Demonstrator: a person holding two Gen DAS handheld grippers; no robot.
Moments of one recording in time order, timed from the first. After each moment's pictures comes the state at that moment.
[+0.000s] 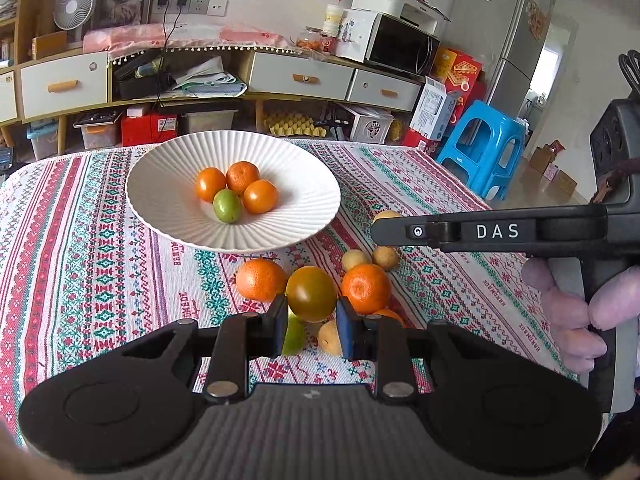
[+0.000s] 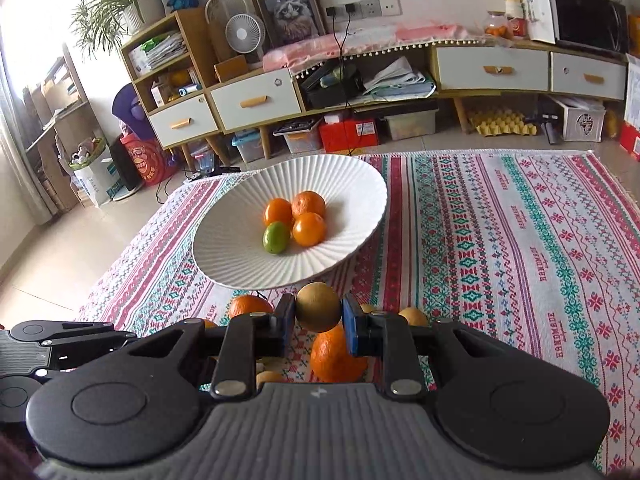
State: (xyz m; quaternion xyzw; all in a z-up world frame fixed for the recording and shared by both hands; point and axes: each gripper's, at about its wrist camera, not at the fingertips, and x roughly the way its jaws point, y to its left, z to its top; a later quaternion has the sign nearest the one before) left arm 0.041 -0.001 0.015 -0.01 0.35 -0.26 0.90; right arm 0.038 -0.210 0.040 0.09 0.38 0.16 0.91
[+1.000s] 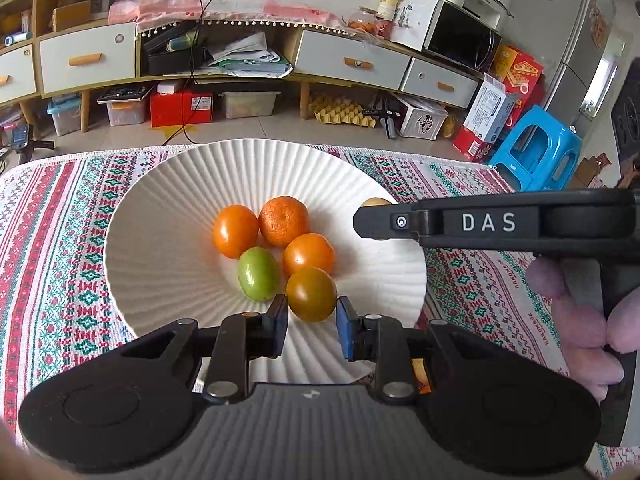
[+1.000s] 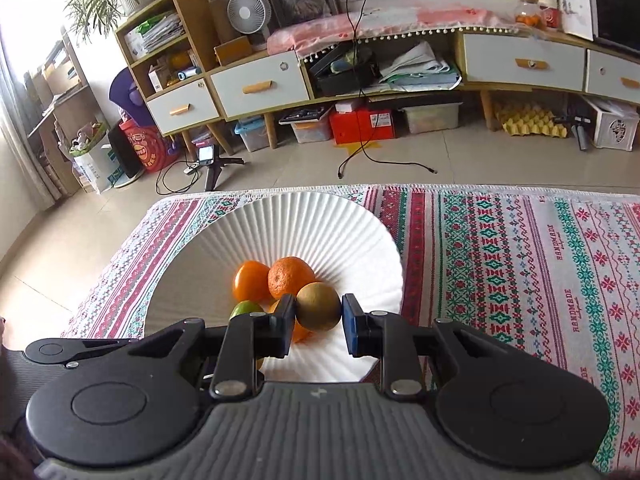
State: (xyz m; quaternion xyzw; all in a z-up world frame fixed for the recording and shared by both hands) left arm 0.140 -0.028 0.003 -0.02 0.39 -0.20 0.90; right arm 0.137 -0.194 0.027 0.07 0.41 0.19 0.89
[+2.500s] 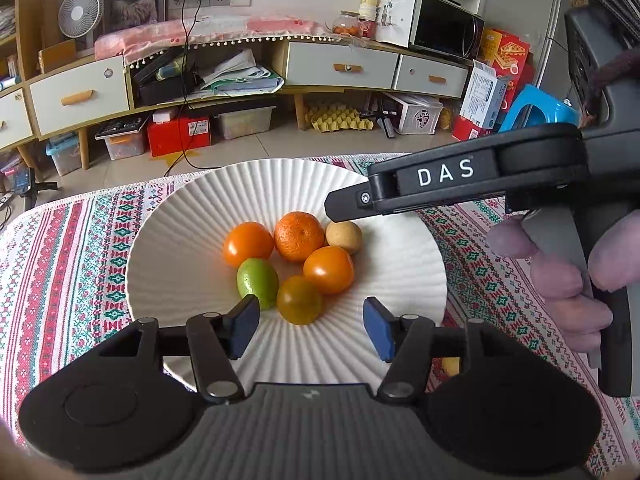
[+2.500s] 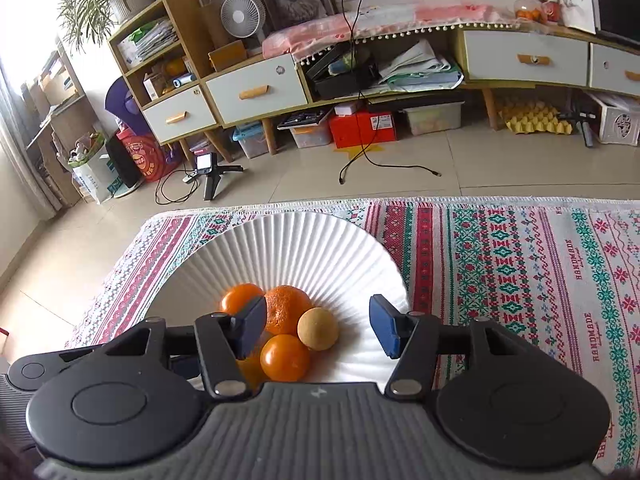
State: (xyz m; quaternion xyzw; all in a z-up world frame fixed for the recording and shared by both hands) left arm 0.133 -0.027 0.014 0.03 0.37 -0.20 0.91; right arm 0.156 -0.191 0.028 0.09 0.41 0.19 0.89
